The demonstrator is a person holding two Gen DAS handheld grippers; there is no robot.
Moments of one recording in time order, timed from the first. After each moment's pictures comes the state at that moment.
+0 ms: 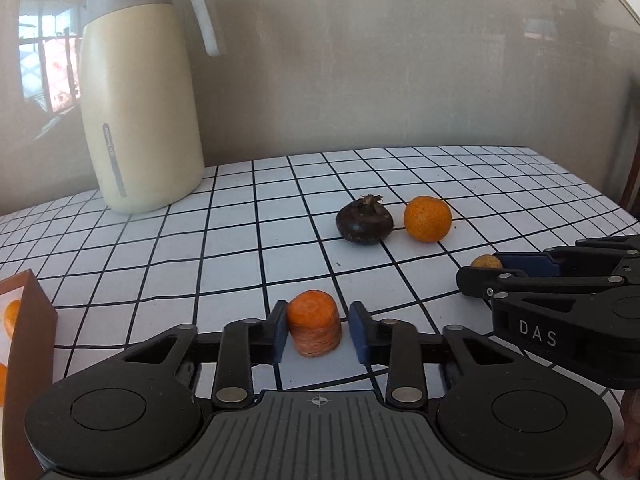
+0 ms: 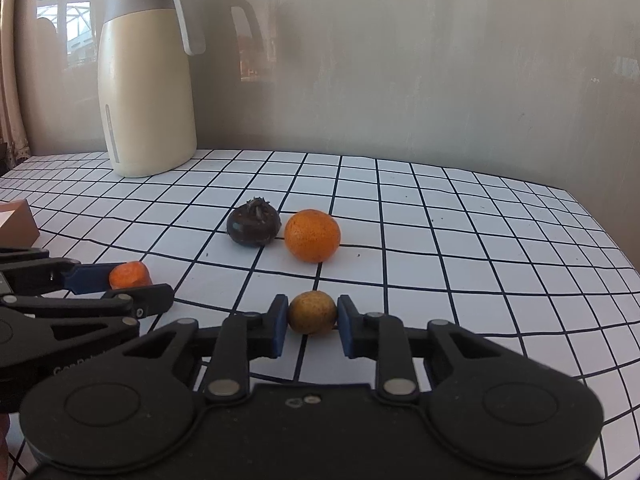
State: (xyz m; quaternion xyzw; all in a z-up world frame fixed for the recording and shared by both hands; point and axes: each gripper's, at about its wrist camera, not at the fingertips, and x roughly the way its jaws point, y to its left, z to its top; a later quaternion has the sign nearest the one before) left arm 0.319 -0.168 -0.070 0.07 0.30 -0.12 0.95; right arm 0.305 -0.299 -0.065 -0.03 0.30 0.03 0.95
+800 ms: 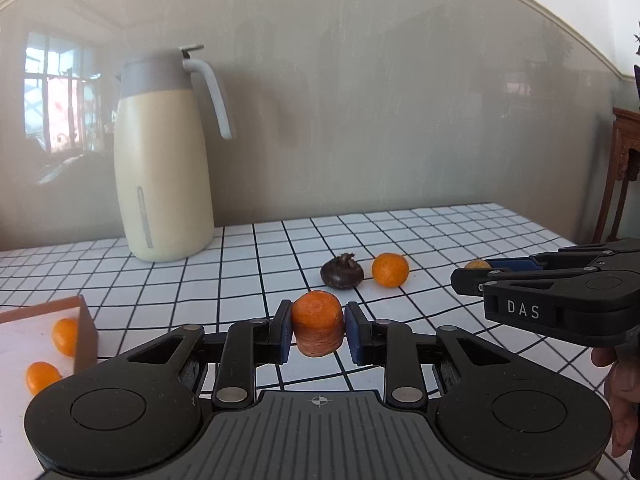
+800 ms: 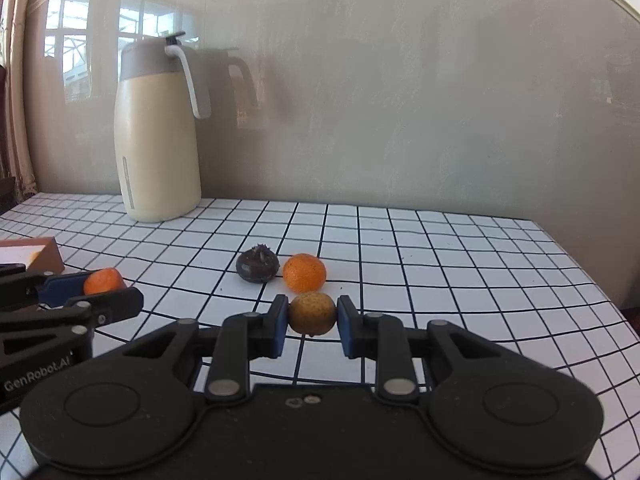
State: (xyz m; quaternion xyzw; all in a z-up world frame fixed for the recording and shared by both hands) left arm 0.248 -0.147 -0.030 0.05 0.20 -0.14 0.97; right arm 0.248 -0.299 -0.027 -0.02 0.23 0.01 0.97
